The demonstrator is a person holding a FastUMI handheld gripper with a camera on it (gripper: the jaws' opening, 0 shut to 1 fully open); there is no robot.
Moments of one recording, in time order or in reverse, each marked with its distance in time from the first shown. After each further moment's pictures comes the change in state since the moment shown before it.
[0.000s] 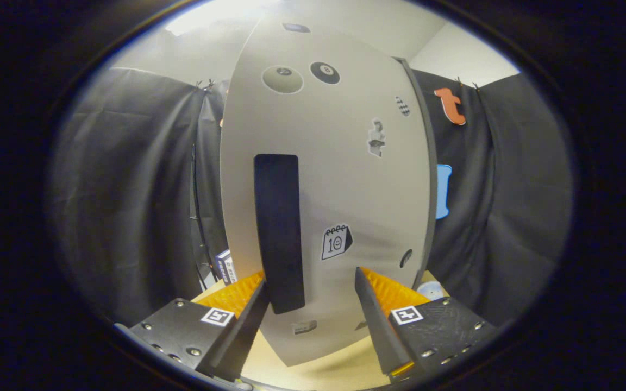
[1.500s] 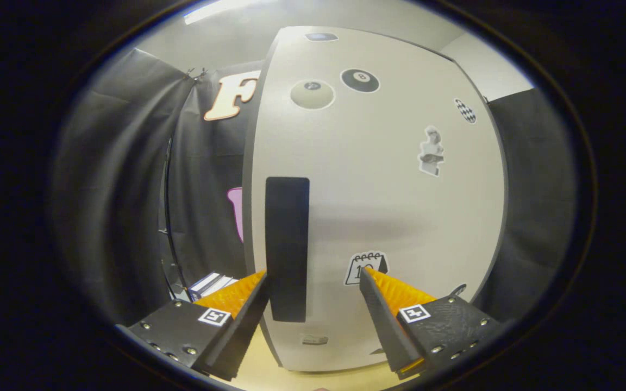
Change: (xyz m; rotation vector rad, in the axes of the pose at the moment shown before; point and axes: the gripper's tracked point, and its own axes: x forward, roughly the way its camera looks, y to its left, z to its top) arm 0.143 0.060 0.028 -0.038 -0.077 -0.105
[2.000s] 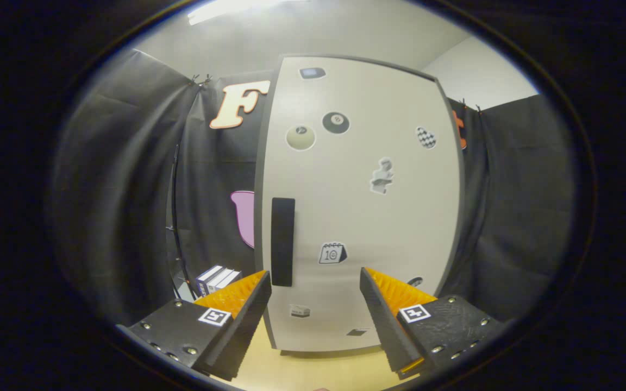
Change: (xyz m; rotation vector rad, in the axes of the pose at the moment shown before) arm -0.104 -0.034 0.025 -0.030 -0.018 -0.040
